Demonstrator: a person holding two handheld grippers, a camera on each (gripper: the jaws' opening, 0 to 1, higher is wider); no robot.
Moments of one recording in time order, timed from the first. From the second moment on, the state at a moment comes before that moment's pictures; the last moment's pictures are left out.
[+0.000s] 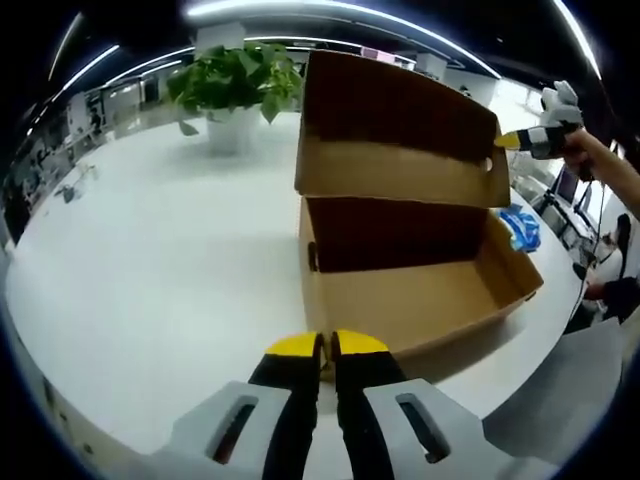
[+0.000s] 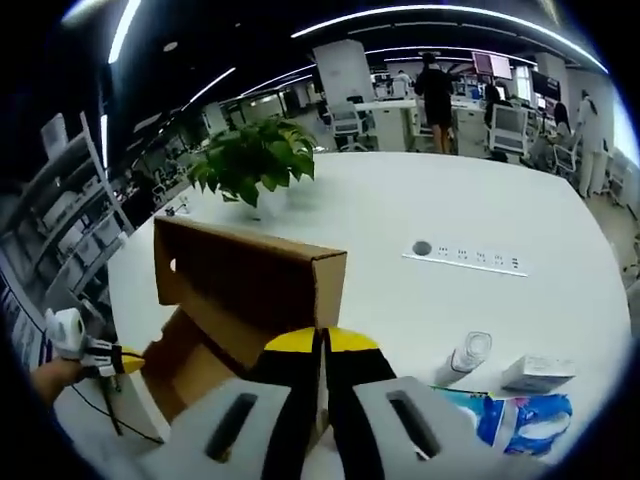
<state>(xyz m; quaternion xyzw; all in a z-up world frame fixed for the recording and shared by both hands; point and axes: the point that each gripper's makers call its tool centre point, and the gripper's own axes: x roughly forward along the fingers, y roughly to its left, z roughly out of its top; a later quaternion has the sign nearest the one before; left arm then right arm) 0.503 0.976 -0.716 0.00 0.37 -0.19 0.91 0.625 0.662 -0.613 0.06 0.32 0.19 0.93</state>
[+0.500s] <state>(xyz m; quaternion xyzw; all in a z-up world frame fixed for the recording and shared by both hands) 0.503 0.976 -0.715 0.00 0.37 -0.19 0.91 0.595 0.668 -0.605 0.05 0.29 0.19 0.94</state>
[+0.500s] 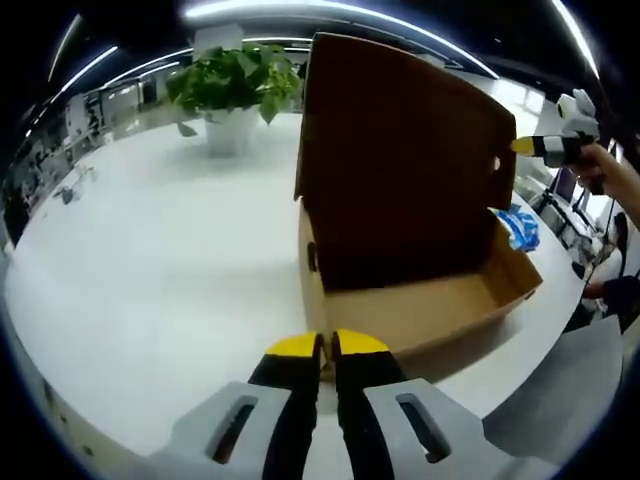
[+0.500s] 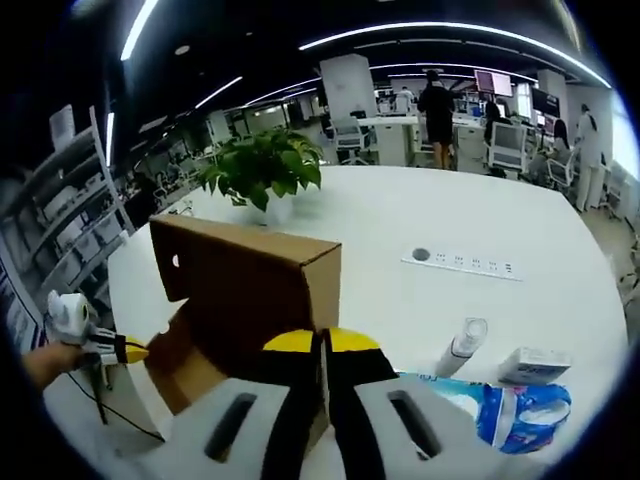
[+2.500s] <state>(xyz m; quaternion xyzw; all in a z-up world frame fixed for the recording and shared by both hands) 0.545 0.979 -0.613 0.07 0.23 -0.20 0.95 0.520 0.680 -0.625 0.03 0.25 0.19 0.95</state>
